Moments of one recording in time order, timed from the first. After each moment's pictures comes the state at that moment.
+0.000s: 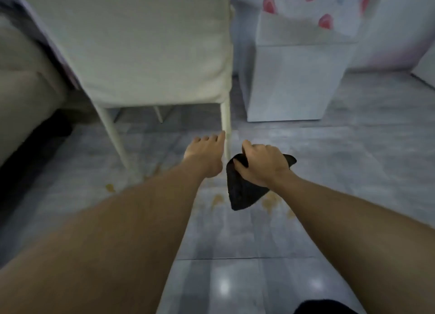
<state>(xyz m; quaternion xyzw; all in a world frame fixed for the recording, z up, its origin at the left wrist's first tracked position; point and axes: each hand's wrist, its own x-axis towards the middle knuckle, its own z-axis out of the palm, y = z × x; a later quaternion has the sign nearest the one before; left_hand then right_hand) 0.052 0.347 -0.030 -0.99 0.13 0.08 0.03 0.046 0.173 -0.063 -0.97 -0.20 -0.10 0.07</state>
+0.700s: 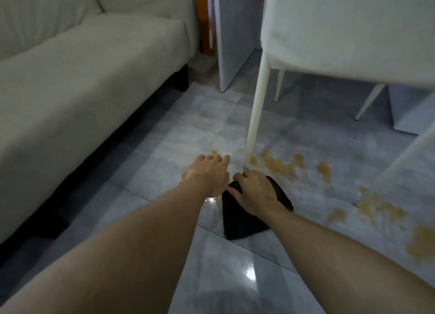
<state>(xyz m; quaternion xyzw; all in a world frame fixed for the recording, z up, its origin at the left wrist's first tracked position) -0.037 0.655 -0.141 -0.99 -0.05 0.15 0.05 0.015 0.508 -0.222 -0.91 -0.39 0.02 0.13</state>
